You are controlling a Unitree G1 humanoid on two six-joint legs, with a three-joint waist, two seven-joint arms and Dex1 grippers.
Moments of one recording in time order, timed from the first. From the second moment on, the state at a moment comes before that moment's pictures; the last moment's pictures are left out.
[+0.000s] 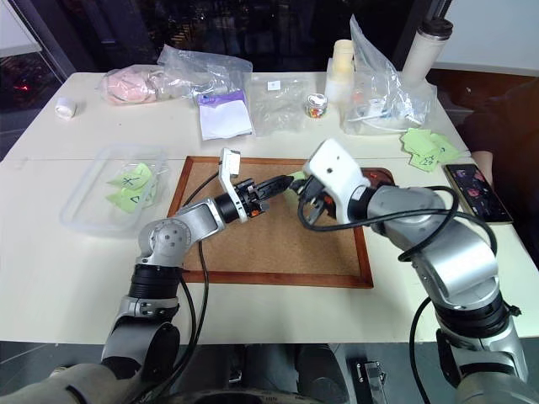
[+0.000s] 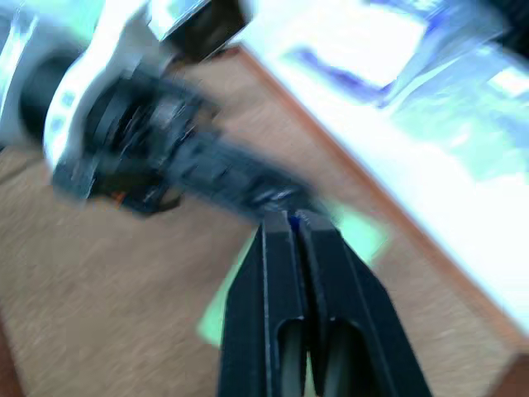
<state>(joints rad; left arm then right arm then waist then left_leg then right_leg) -0.57 0.04 0.07 0.10 -0.72 0.83 -0.50 -0.56 -0.68 -0.02 -0.68 0.46 1.14 0.57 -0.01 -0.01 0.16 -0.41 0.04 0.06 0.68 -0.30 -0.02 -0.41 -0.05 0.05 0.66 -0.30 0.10</state>
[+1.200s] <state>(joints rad) -0.45 0.48 0.05 -0.23 -0.59 0.64 -0.73 -0.54 -0.65 -0.13 0.03 0.29 0.86 0.48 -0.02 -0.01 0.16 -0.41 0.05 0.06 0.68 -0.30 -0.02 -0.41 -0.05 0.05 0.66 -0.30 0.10</state>
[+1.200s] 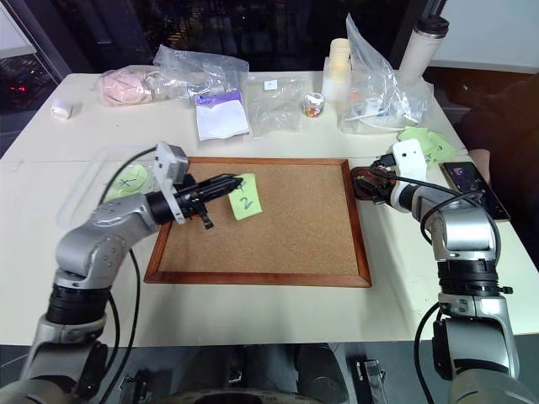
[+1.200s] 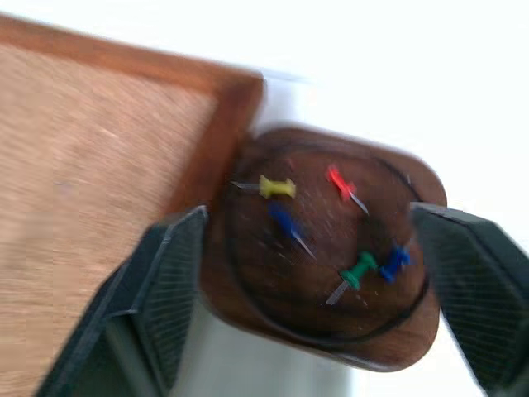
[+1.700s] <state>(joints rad) -0.59 0.71 0.30 0.32 -0.42 0.39 -0.64 -0.48 -0.68 -0.04 -0.47 0.53 1.02 0.67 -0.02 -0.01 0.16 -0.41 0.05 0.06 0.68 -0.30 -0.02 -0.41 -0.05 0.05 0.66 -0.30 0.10</state>
